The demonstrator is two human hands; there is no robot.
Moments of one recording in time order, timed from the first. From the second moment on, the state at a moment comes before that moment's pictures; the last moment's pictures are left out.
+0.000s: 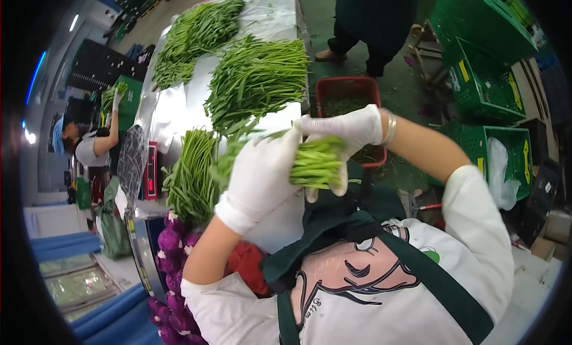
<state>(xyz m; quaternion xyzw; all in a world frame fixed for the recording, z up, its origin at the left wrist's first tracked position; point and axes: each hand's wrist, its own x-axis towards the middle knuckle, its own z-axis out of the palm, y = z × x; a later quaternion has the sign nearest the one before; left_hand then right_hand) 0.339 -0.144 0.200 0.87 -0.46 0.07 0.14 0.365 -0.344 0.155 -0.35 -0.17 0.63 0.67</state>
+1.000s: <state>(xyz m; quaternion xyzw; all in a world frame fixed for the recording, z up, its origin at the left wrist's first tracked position) 0.428 -0.215 0.117 0.94 -0.24 -0.16 0.15 0.260 -0.381 0.069 -0.78 0.08 -0.07 0.62</state>
